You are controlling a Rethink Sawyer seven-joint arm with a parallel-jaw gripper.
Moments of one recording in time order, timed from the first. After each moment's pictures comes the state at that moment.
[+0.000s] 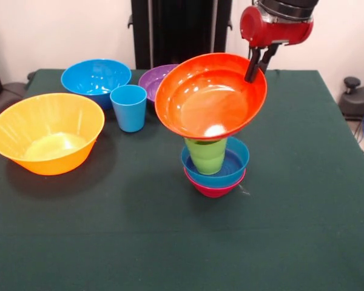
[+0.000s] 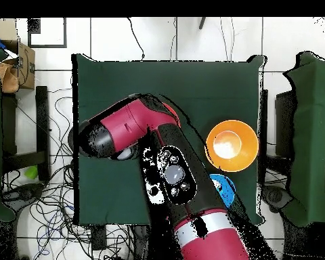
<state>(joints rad) -0.31 -0.82 0.51 1.63 -0.67 0.95 1.83</state>
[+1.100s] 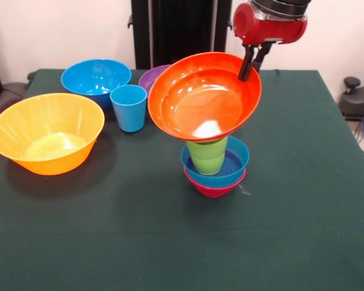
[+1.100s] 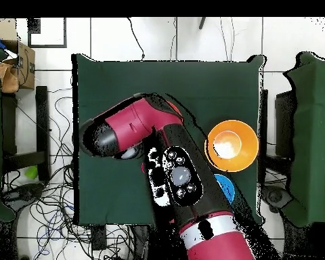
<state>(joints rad) -0.33 -0.82 0.51 1.63 -0.67 0.95 1.83</state>
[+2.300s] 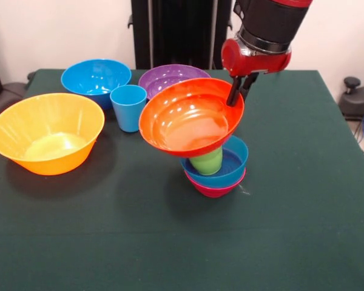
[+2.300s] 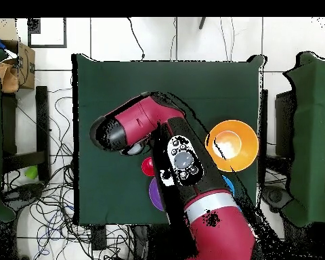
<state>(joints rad) -0.33 -0.70 0.51 1.58 -0.73 0.95 1.83</state>
